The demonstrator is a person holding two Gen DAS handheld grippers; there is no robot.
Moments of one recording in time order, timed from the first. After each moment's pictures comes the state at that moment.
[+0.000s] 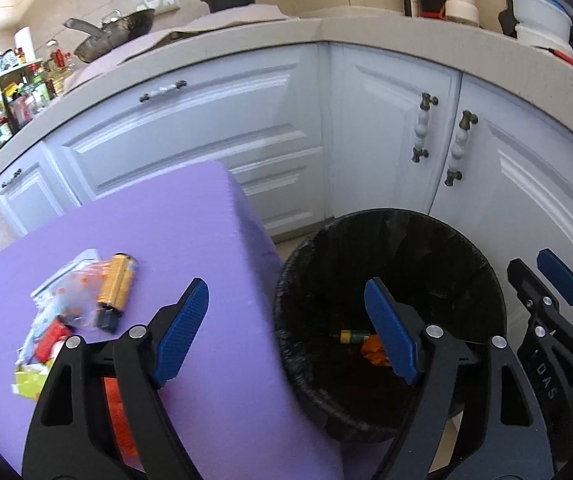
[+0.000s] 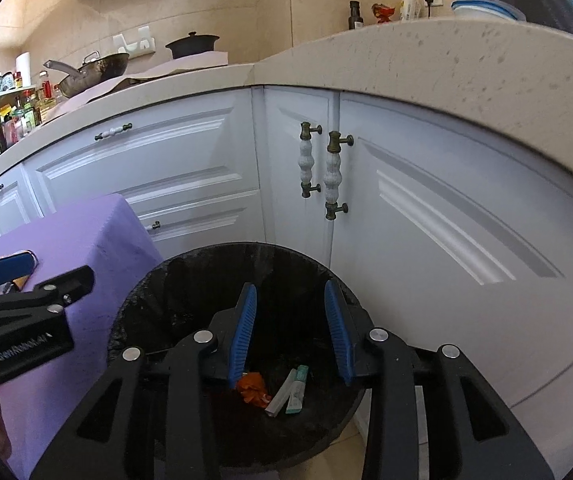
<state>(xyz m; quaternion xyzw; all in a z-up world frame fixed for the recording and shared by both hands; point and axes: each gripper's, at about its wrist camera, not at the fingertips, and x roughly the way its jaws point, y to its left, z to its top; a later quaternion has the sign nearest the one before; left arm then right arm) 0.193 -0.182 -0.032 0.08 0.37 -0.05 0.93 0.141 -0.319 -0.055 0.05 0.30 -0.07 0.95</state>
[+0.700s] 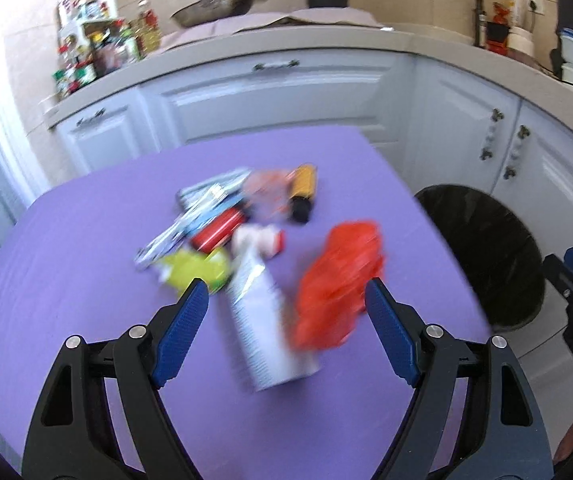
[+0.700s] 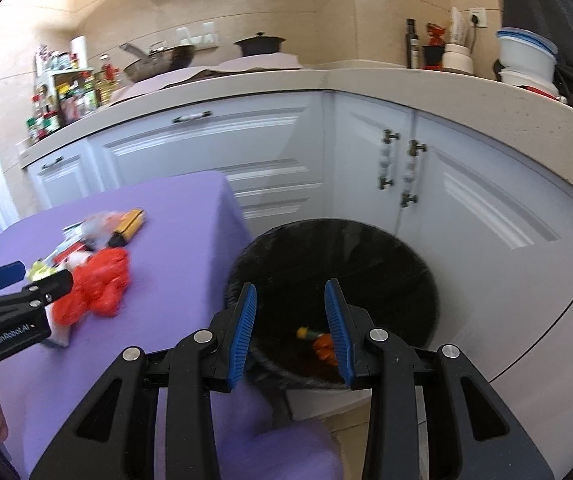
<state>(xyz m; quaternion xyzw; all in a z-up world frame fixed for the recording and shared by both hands) 0.097 -0.034 -0.028 0.03 0.38 0.04 0.93 0.078 -0.228 -0.037 0.03 0.31 0.01 0.95</state>
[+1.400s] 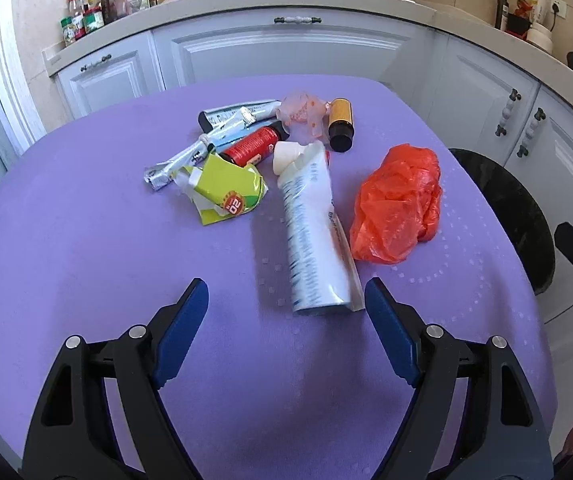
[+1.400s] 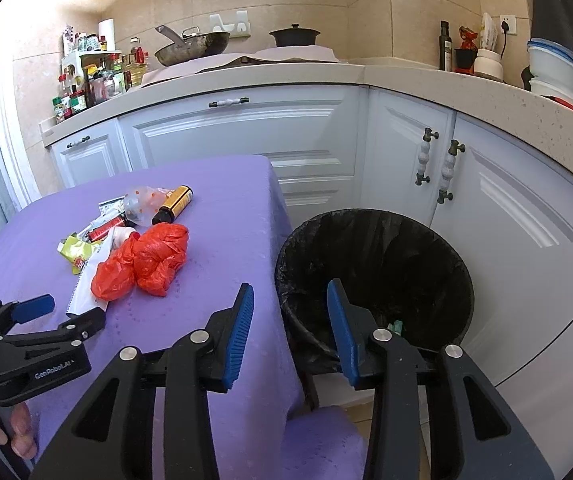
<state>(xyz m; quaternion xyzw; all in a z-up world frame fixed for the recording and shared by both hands) 0.086 -0.001 -0.067 -0.01 0.43 0.03 0.90 0.065 -0.187 -0.040 0.01 0.32 0.04 0.95</state>
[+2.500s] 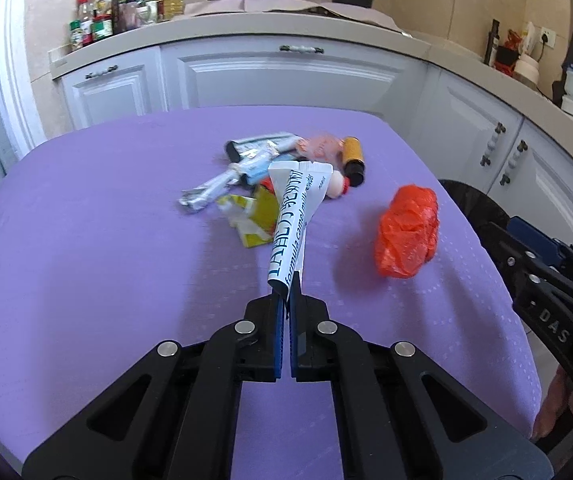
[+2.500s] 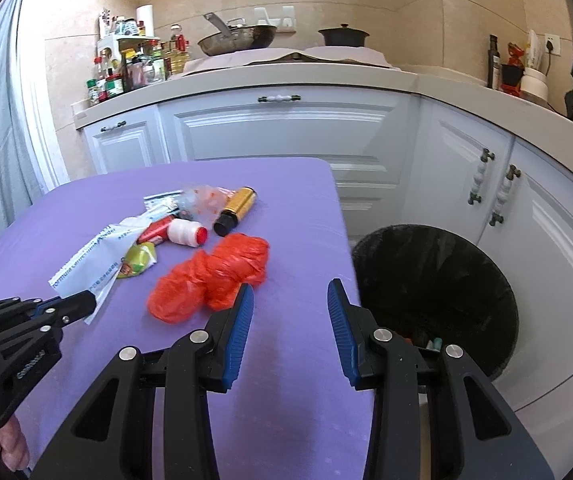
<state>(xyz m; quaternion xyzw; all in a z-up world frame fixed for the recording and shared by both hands) 0.062 0.041 -0.037 -0.04 0.38 0.01 0.92 0.080 -0.128 -0.034 -0.01 0.32 0.10 0.94</state>
